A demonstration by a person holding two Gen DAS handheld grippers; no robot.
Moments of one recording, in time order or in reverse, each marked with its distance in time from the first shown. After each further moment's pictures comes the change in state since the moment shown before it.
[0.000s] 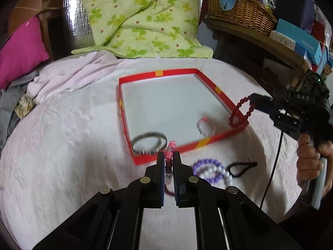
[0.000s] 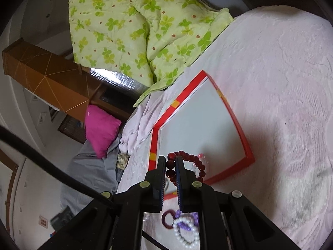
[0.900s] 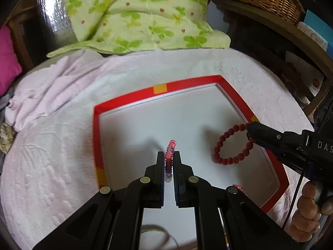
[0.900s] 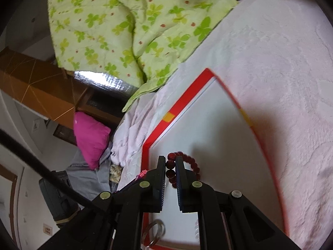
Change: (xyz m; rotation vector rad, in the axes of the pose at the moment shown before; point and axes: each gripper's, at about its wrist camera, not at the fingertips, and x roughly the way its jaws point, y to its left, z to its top) left arm 0.150 0.003 0.119 0.027 0.166 0.022; right arm 0.108 -0.016 0.058 0.069 0.042 -0.026
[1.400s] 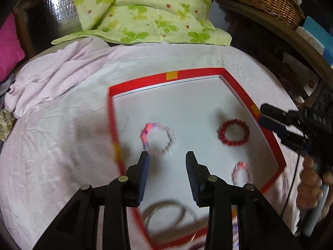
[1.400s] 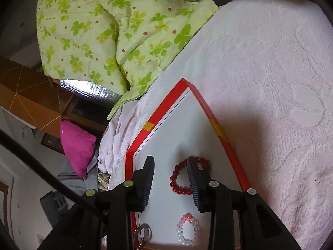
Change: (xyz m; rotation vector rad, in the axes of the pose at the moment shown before) left arm -0.029 0.035 -0.032 -0.025 0.019 -0.039; right arm -0.016 -0.008 0.006 0.029 -0.031 -0.096
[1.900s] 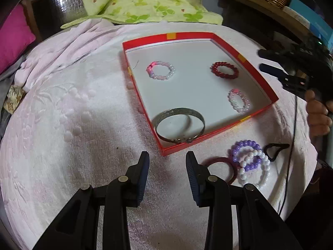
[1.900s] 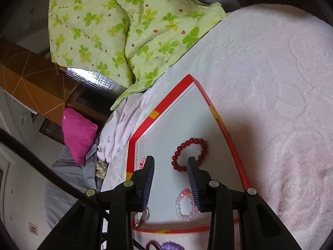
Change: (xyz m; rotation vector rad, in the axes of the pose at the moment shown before) left arm -0.029 0.010 -0.100 0.027 0.063 0.011; right arm -0.032 0.009 -0.022 -0.080 0.010 -0.016
